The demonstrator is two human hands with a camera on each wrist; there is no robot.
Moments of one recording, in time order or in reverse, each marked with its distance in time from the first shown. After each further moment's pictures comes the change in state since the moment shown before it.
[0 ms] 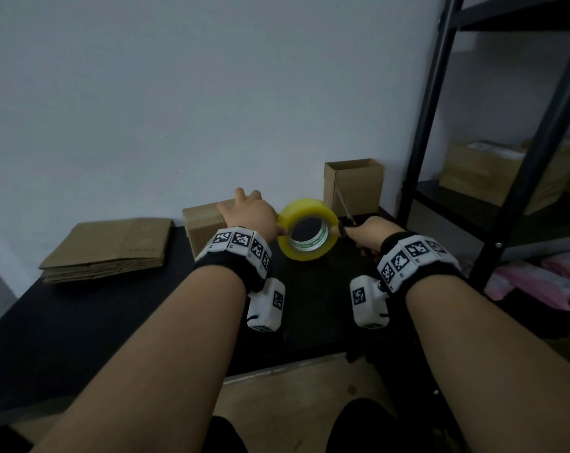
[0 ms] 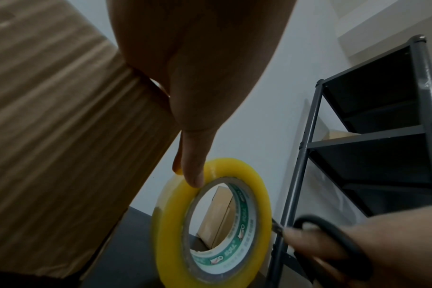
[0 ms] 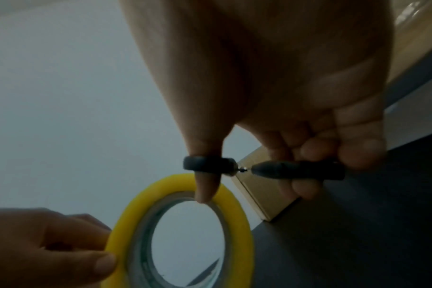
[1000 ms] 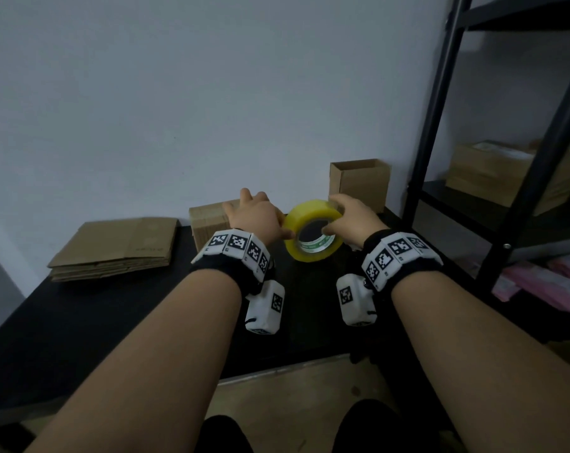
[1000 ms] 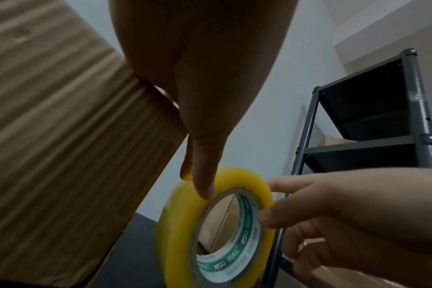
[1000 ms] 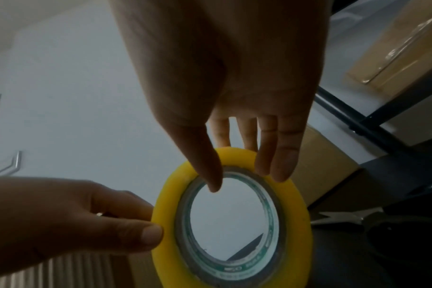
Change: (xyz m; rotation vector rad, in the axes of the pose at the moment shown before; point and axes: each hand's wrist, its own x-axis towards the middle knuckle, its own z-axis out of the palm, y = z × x) left_hand -0.015 -0.011 -0.007 -0.043 0.022 0.094; right_hand 0.004 -0.028 0.020 0.044 0.102 -0.391
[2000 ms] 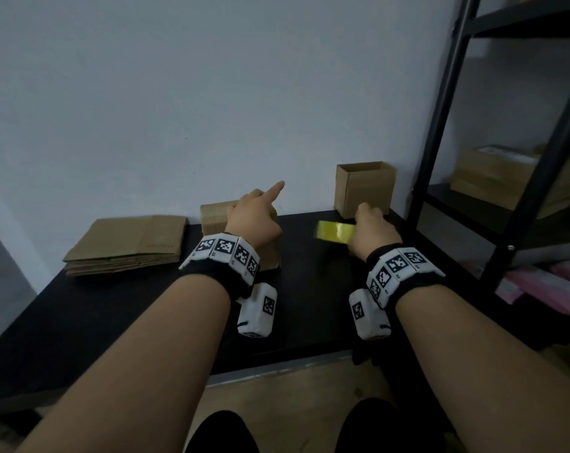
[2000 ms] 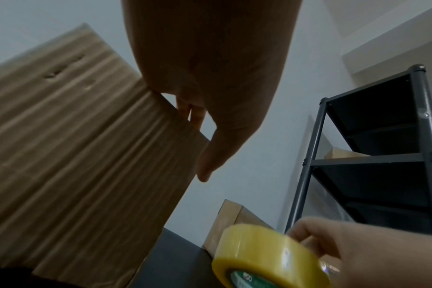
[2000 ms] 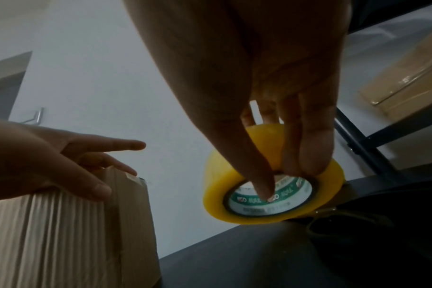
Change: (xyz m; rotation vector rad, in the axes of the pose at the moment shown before) left_hand -0.012 -0.029 -0.001 -0.382 0.096 0.071; right_hand -0.017 0.013 0.013 -0.414 0.161 0.122
